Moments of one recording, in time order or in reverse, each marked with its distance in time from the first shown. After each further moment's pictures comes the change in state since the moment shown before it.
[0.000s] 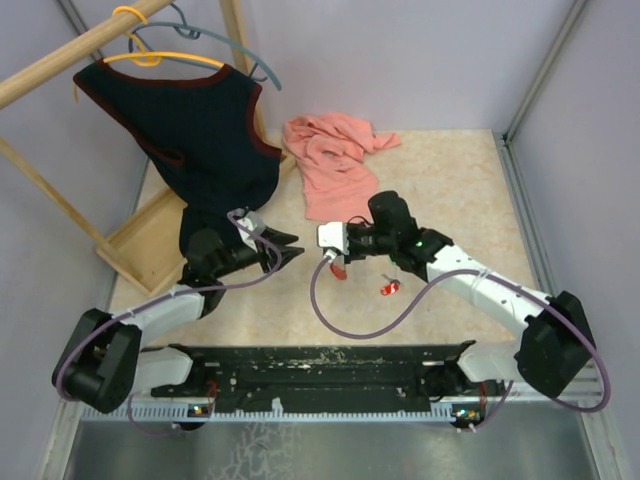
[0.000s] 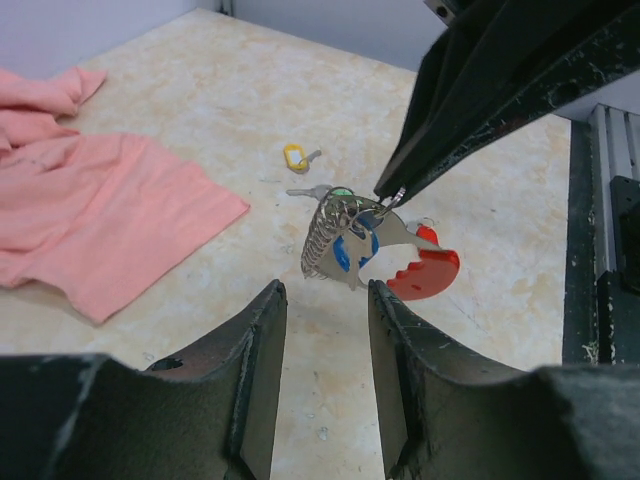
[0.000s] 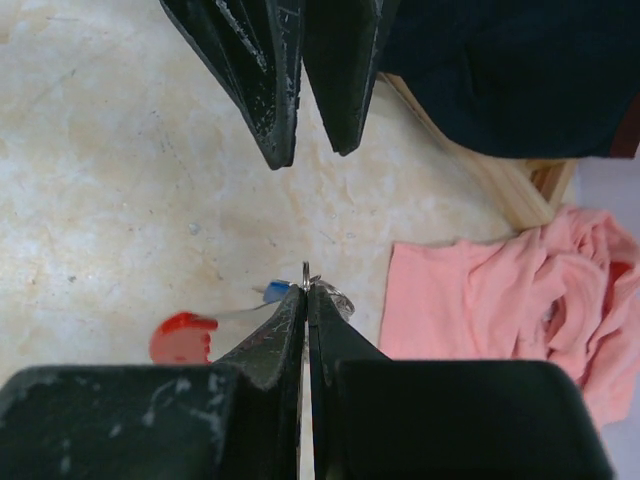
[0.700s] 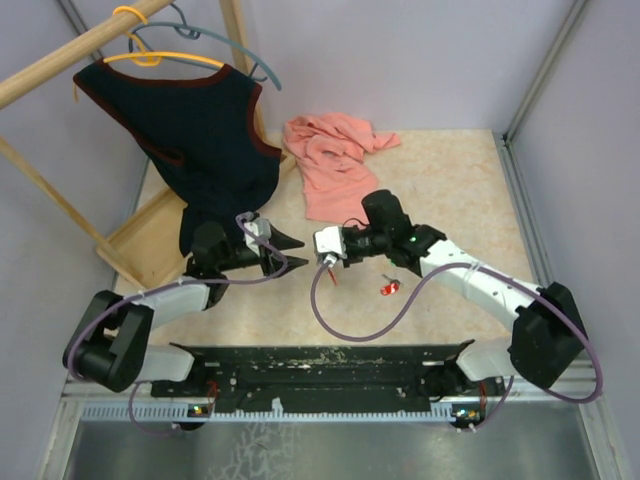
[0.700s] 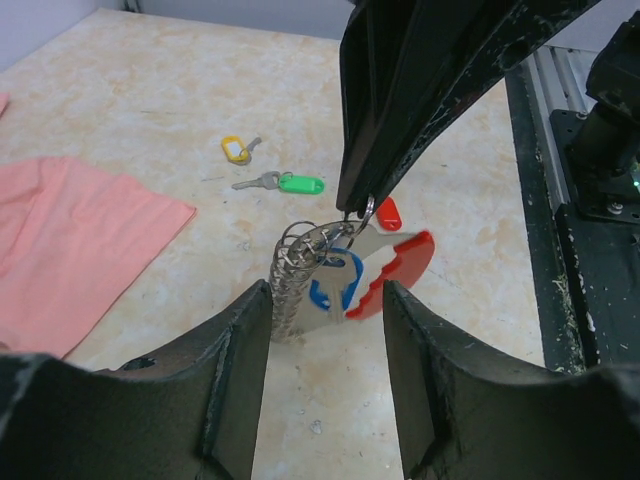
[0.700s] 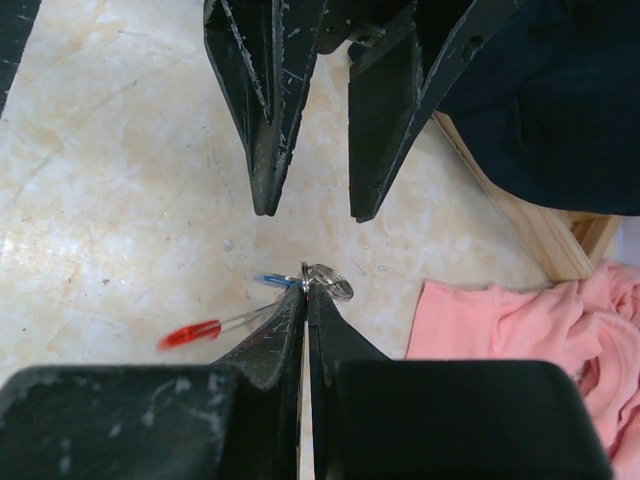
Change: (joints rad) left arm 0.033 0.127 0.052 0.030 0.275 0.119; right arm 0.000 0.066 0.072 -0.097 -0.130 -0.122
